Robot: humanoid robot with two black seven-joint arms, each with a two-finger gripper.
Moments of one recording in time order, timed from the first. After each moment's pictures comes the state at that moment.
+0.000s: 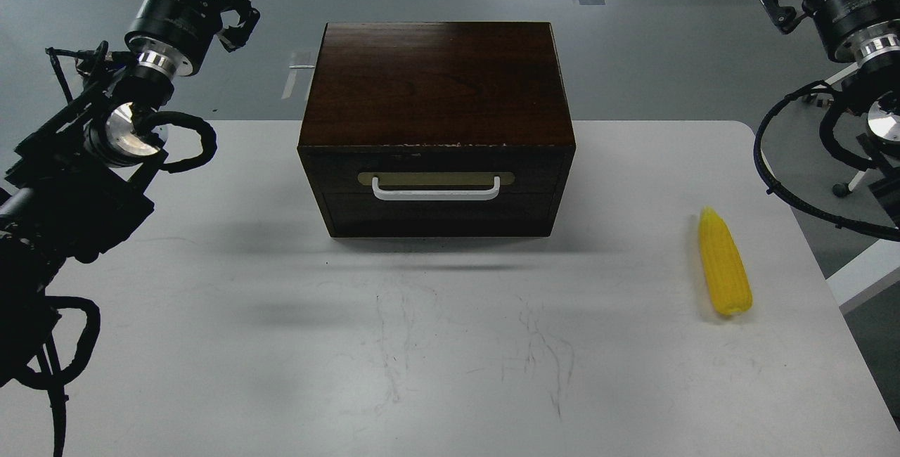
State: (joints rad) left arm -1.01 0.29 -0.73 -0.43 -0.10 -0.45 -0.36; right arm 1.04 -0.47 0.63 0.43 0.40 0.49 0.22
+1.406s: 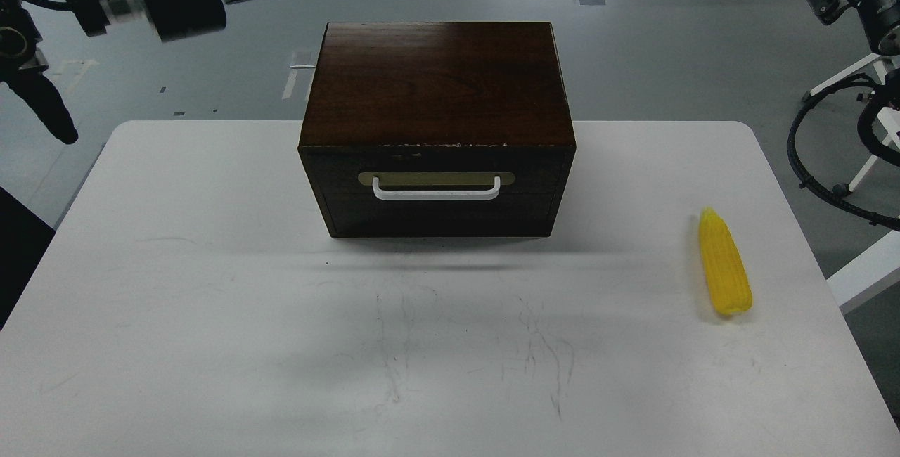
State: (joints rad) left arm -1.19 0.78 -0.58 -1.38 1.28 -0.49 -0.42; right arm 1.04 -0.55 0.64 0.43 0.40 0.49 0.22
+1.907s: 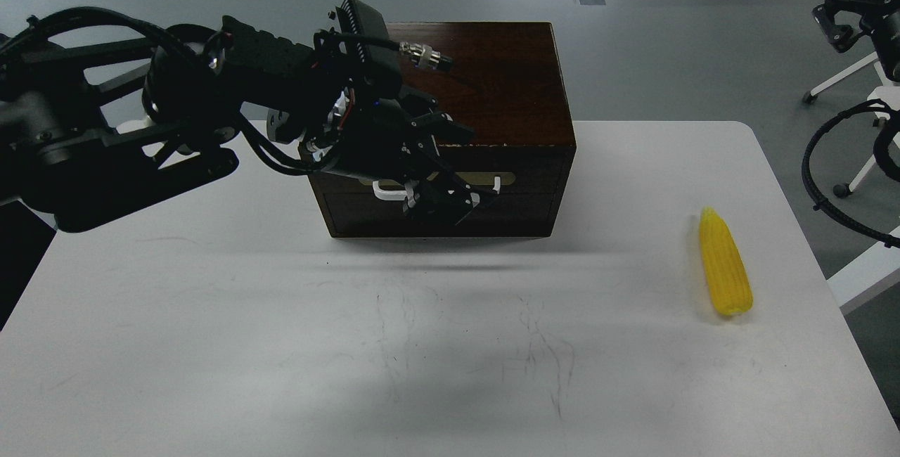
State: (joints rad) left arm -1.34 0.54 -0.22 -1.51 1.90 -0.49 -0.42; right arm 0.96 -0.57 0.64 0.43 0.40 0.49 0.20
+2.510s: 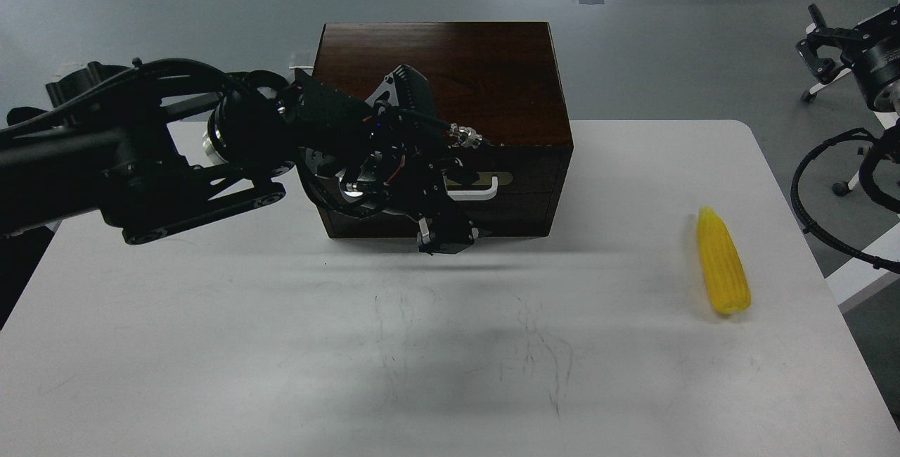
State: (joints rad) left arm -1.32 0.41 -0.13 -1.38 2.07 -0.49 -0.41; right arm 0.92 -0.55 0.64 0.43 0.40 0.49 0.20
